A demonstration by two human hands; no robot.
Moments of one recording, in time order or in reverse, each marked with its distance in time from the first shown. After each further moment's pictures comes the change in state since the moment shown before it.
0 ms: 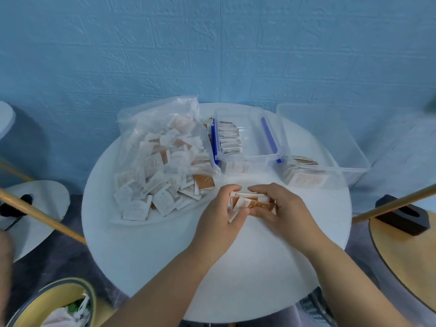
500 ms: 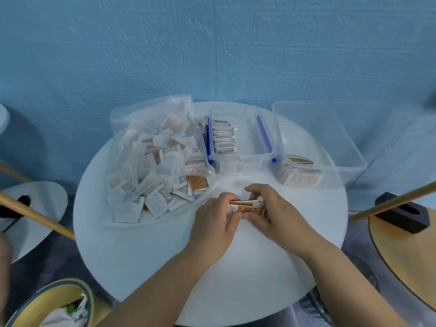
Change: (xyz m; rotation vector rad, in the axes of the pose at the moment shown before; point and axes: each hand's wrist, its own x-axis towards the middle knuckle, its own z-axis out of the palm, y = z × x) left_hand 0.003 -0.007 0.009 0.305 0.016 0.128; right_hand -0.004 0.006 -0.001 -0.095 -0.175 0.026
